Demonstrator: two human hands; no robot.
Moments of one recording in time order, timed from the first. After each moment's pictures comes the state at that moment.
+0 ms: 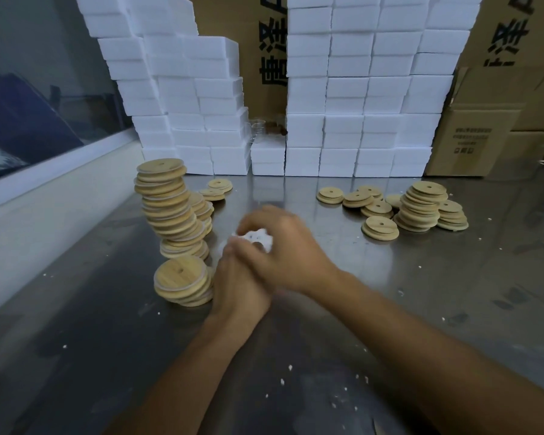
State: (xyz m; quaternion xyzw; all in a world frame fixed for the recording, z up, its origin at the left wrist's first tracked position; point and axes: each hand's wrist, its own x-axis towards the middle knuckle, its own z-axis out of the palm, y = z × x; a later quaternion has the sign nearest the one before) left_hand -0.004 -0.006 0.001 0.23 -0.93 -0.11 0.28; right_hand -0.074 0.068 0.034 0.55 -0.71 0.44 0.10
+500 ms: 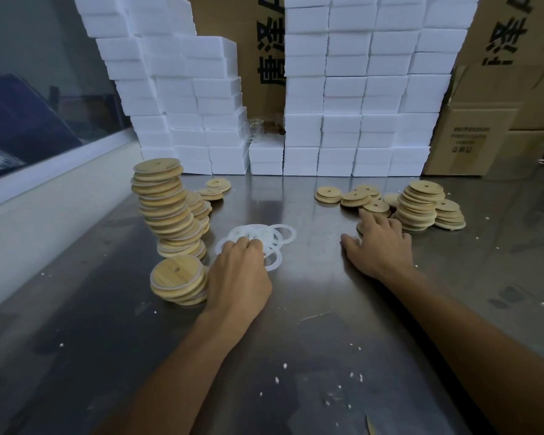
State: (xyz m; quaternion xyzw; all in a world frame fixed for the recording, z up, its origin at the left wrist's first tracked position) left_hand -0.008 -0.010 -0.006 0.23 -0.93 -0.08 0.27; right_hand -0.188 0.146 -0.008 0.21 -0.96 0.19 0.08
